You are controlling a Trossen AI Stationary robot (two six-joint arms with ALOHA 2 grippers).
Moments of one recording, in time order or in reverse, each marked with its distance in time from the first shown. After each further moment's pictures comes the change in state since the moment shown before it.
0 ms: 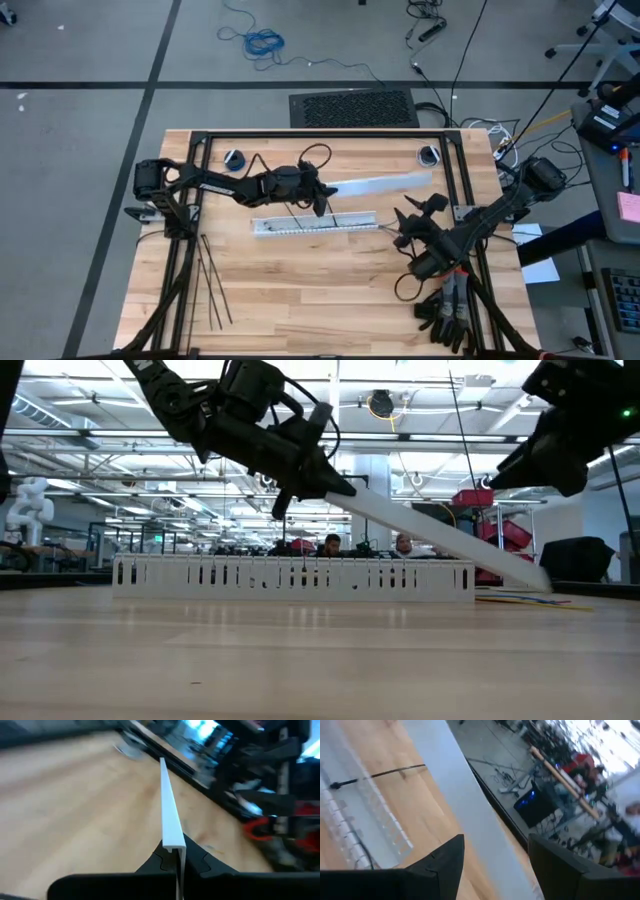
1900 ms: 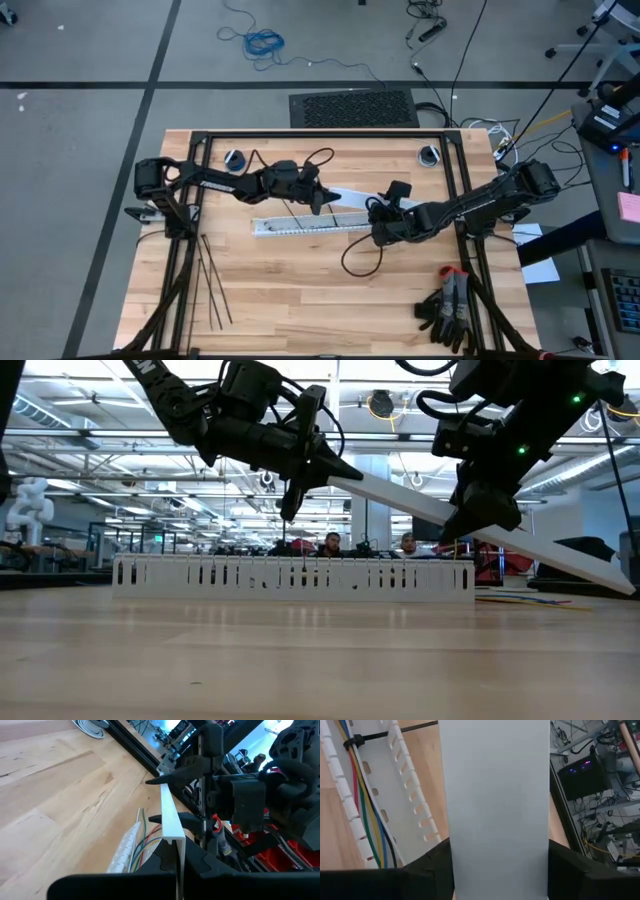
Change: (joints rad) left arm 0.038 -0.001 0.002 0.053 0.245 -0.170; right arm -0.391 0.082 0.051 0.544 -0.440 -0.795
